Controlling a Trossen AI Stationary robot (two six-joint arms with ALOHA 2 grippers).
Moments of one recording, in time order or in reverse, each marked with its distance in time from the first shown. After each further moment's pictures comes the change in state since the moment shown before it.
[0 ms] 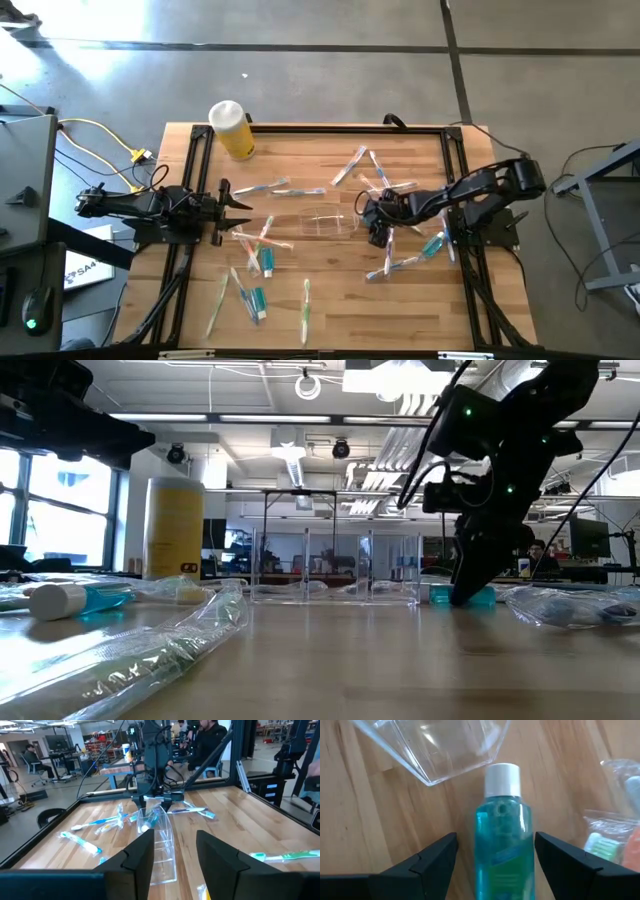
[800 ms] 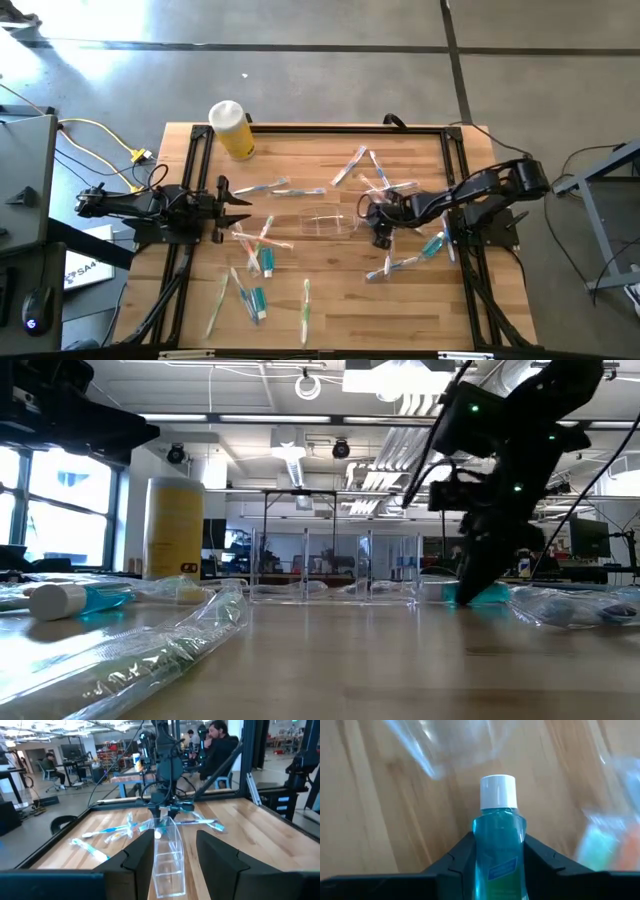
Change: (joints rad) left arm 0.000 0.000 0.000 0.063 -0.046 -0.007; right arm 0.036 -0.083 -0.013 -0.130 0.058 -0.020
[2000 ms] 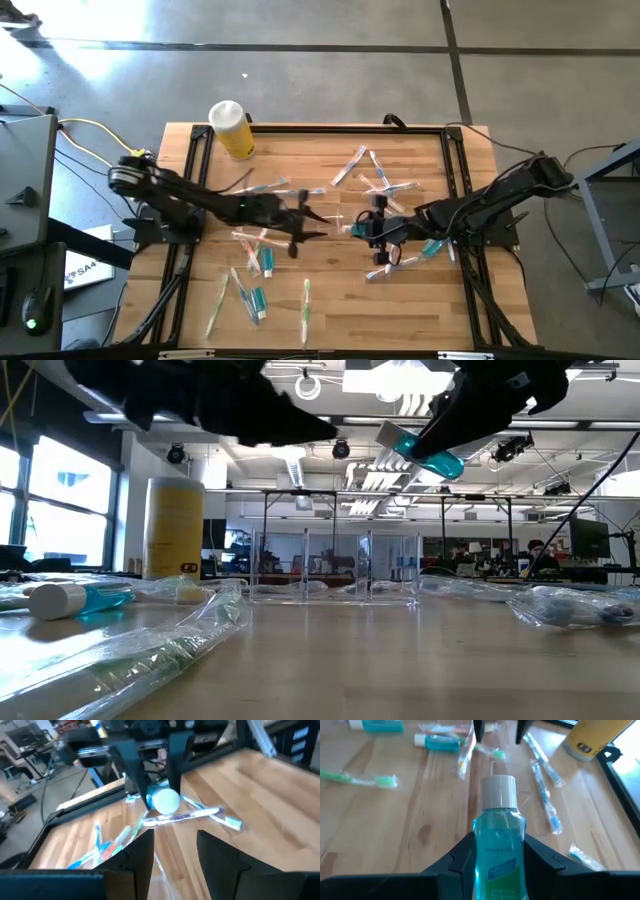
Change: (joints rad) left arm -0.001 1.523 0.686 0.580 0.089 0.259; right arm 0.252 -0.182 0.162 0.203 0.127 -0.280
